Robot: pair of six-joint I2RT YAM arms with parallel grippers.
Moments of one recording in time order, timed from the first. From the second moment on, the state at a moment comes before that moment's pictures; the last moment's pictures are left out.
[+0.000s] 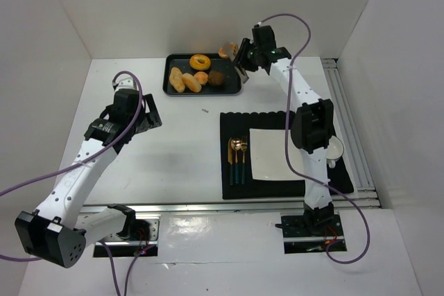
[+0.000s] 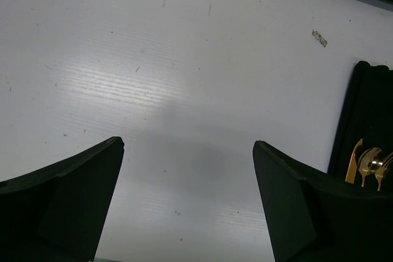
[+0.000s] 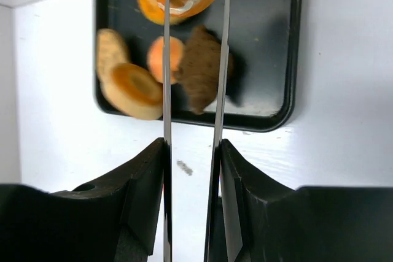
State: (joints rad) left arm -0.27 1.10 1.07 -0.71 -0.32 -0.48; right arm 0.31 2.28 2.21 -0.57 -0.14 0.57
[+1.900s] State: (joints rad) left arm -0.30 1.16 1.11 -0.68 -0.06 -0.47; right arm 0.41 0.75 0.91 -0.97 0.28 0.86
